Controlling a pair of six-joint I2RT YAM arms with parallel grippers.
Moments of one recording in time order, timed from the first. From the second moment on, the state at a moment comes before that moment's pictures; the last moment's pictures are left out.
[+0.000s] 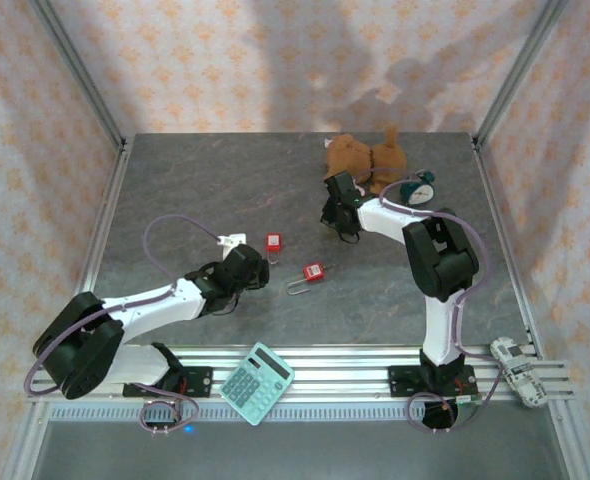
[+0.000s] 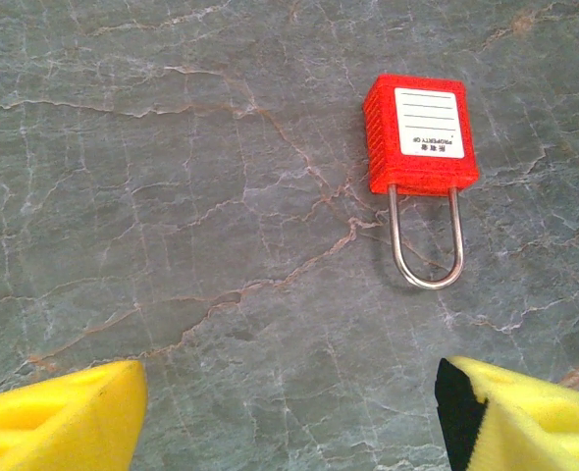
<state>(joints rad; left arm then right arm) -0.68 1.30 0.56 -0.16 -0.37 -0.70 0.48 1.99 1.31 -0.32 0.04 0.86</state>
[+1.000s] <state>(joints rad) -0.68 1.35 0.56 -0.14 -0.37 -0.70 0.47 1.93 1.21 -0.28 0.04 0.81</state>
